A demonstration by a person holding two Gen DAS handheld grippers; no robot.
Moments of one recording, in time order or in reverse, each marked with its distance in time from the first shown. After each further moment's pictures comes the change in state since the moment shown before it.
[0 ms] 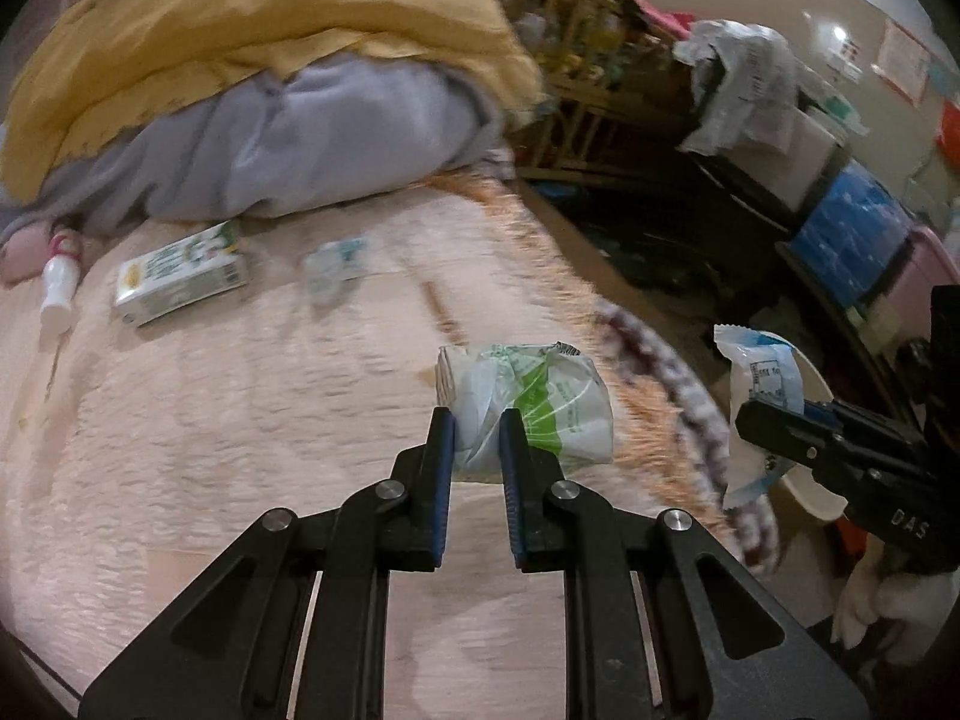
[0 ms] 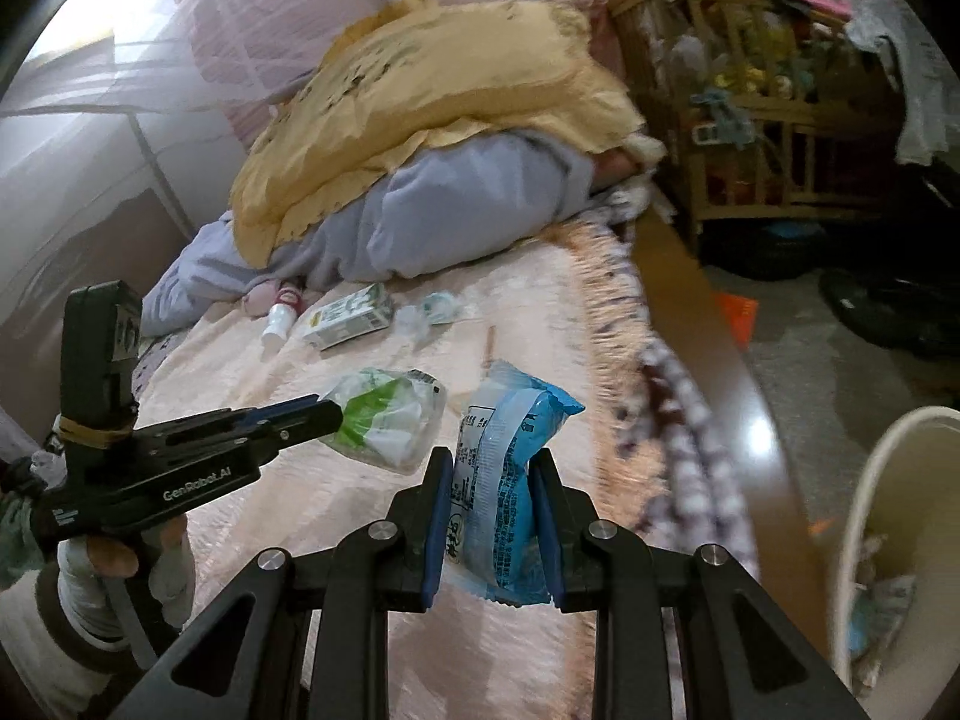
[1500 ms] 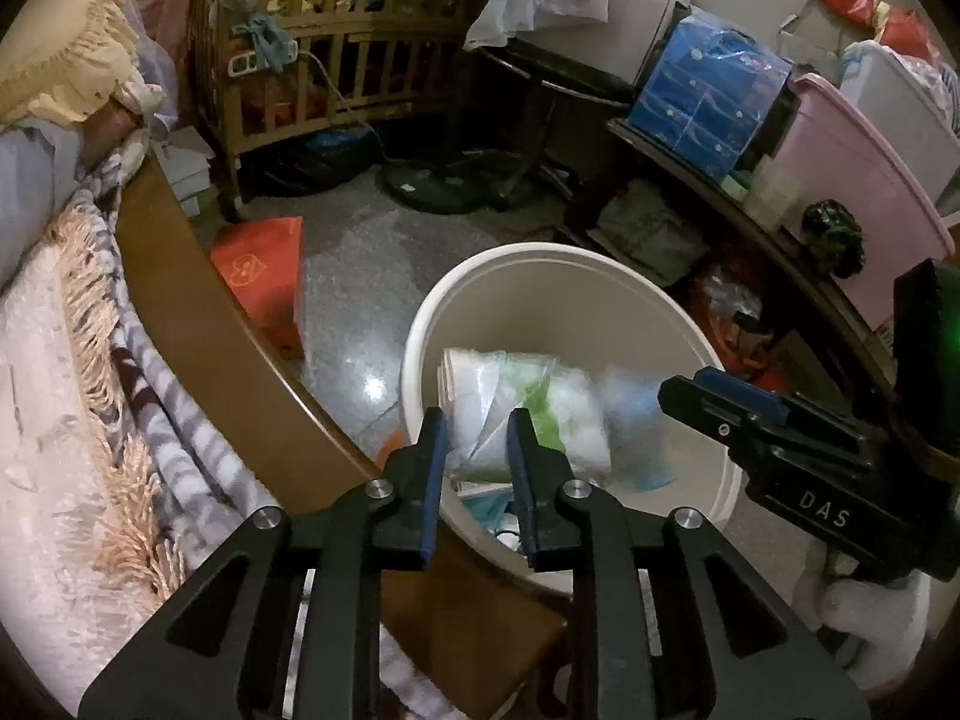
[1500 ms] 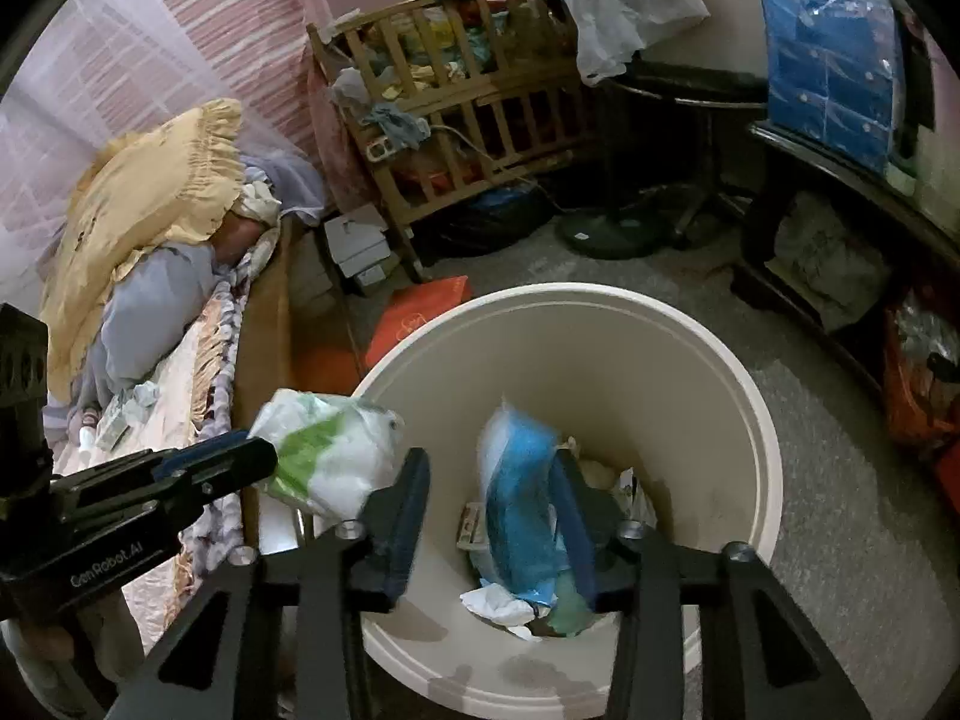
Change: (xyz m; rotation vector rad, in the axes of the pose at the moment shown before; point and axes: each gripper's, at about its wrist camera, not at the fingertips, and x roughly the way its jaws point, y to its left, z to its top) left arm 0.113 -0.270 0.000 0.266 0.149 -0.233; right arm -0.126 -0.222 -0.074 0.362 -0.066 -0.396
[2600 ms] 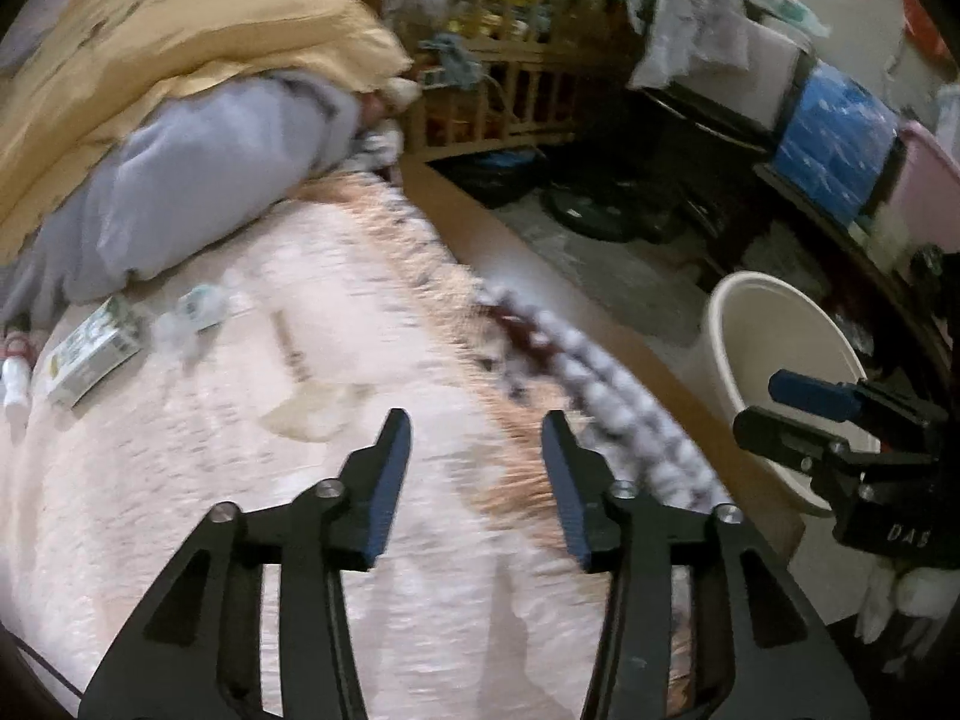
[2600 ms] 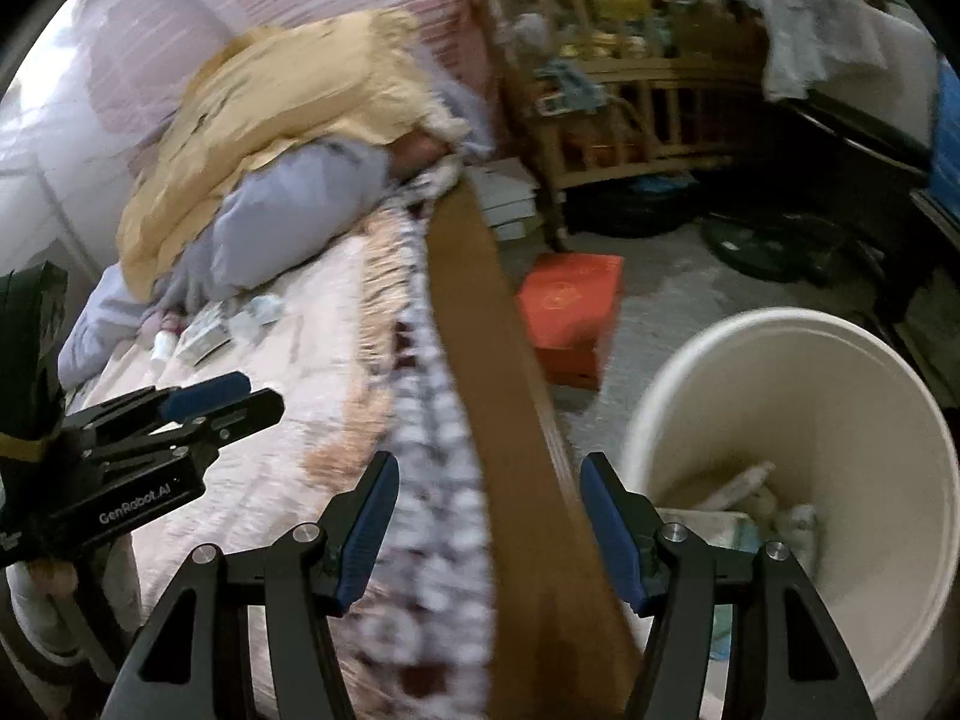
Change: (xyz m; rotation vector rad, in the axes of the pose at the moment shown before) left arm -0.093 0.157 -0.049 -0.113 -0.081 0.295; right arm 0.042 0.163 -0.011 -0.243 0.082 0.204
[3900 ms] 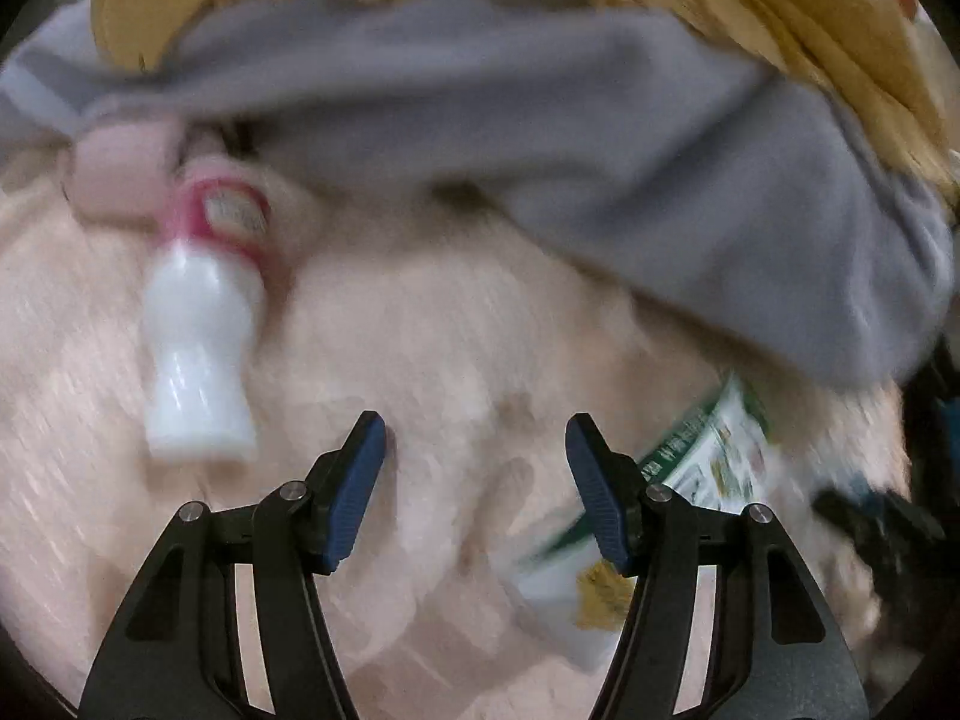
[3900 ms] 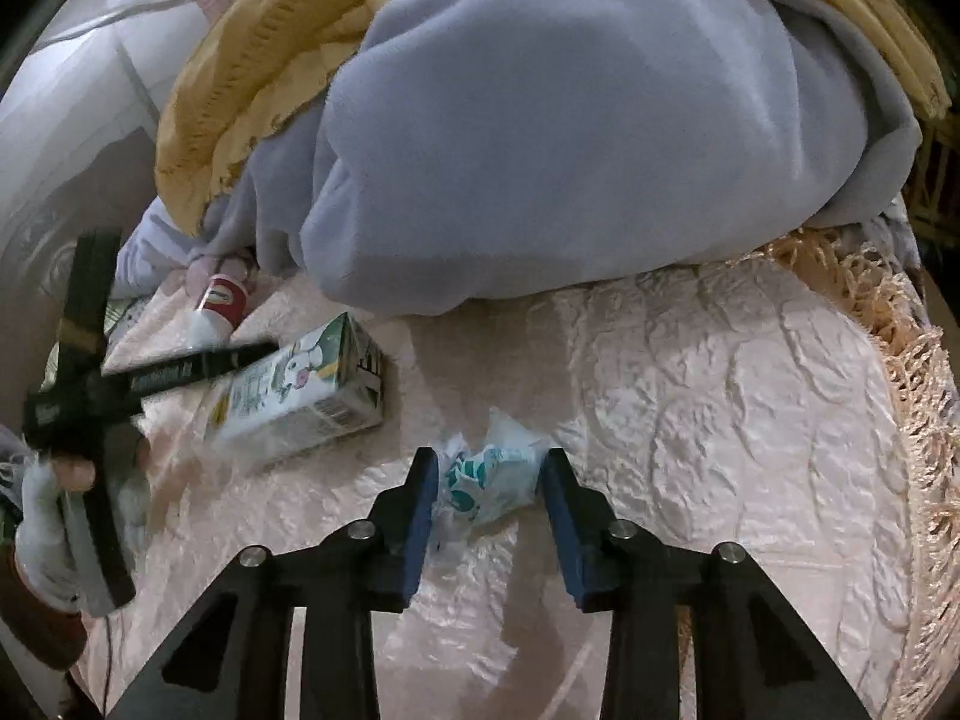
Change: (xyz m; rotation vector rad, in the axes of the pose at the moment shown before) left arm 0.062 0.384 -0.001 -0.510 0.100 0.170; right arm 0.258 0.220 0.115 -0.233 0.142 0.251
